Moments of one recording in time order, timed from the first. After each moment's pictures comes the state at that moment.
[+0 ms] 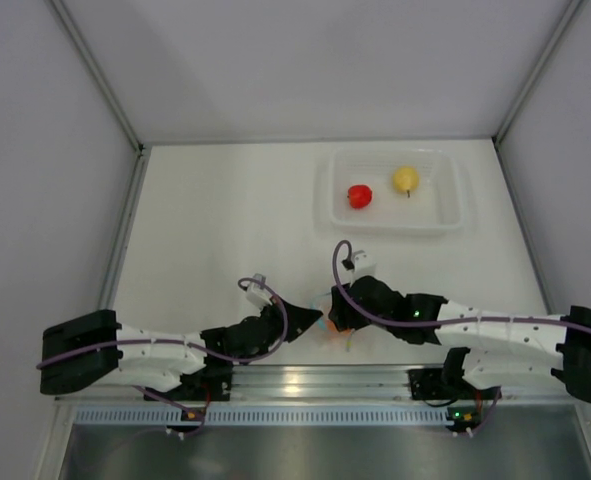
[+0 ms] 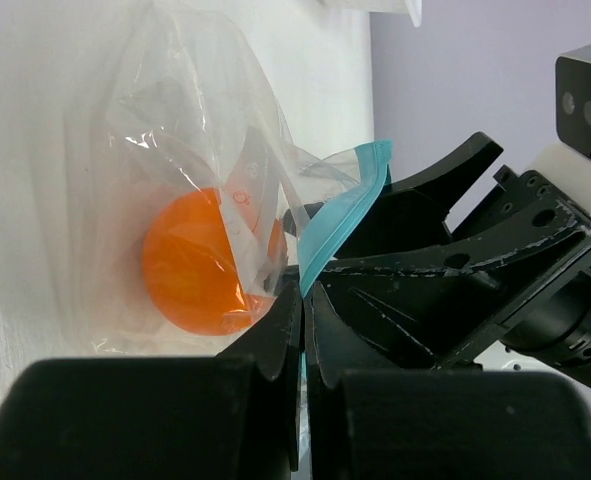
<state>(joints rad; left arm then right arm) -1.30 1.12 0.17 0.70 -0.49 -1.38 1.14 1.06 0.58 -0.28 0.30 0.67</state>
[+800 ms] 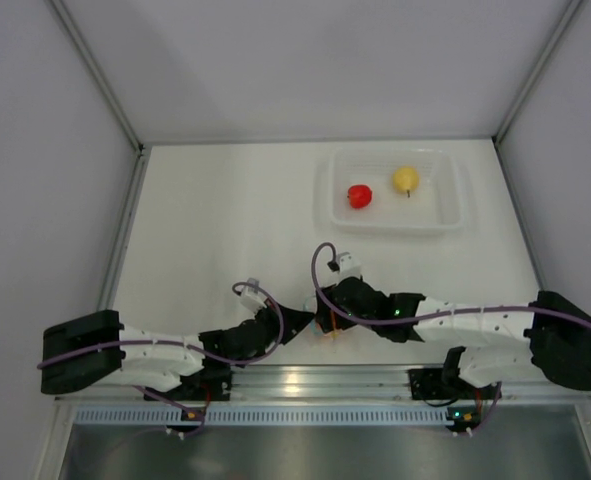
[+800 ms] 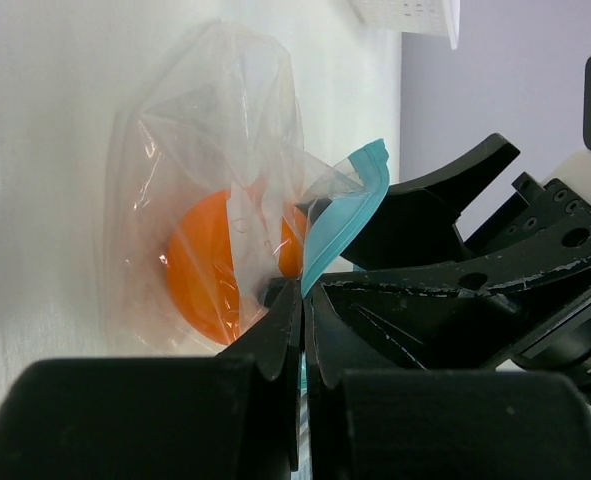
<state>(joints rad) -1.30 1.12 0.12 0.70 -0.52 -1.44 1.16 1.23 0.60 -0.16 0.28 0.67</state>
